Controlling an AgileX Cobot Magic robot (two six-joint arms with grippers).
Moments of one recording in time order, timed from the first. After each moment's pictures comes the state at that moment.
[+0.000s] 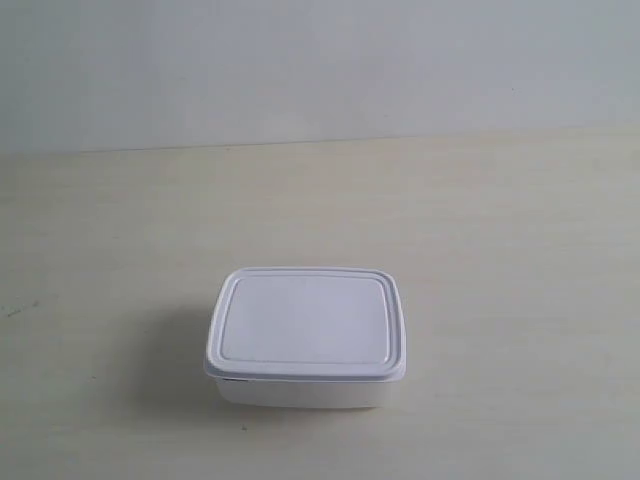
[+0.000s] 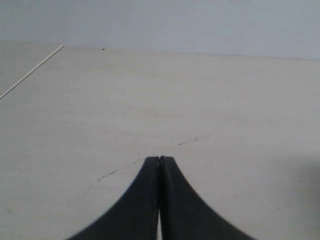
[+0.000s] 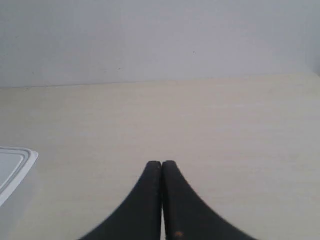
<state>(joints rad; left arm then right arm) 0.16 0.01 0.00 0.37 0.39 -0.38 0.08 0.00 0.00 0.01 0.28 0.03</state>
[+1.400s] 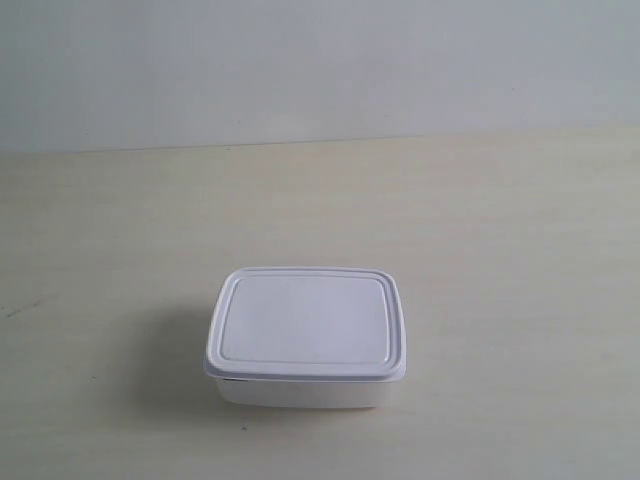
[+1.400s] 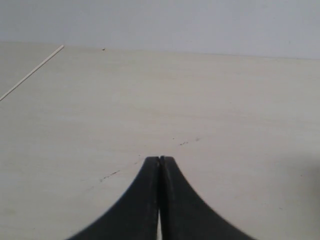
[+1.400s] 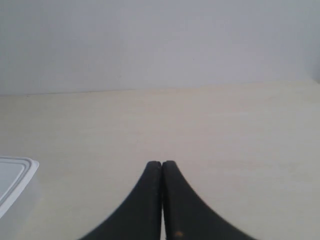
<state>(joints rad) 0.16 0.01 0.00 0.37 0.39 -0.37 0.08 0.00 0.00 0.01 0.25 0.03</state>
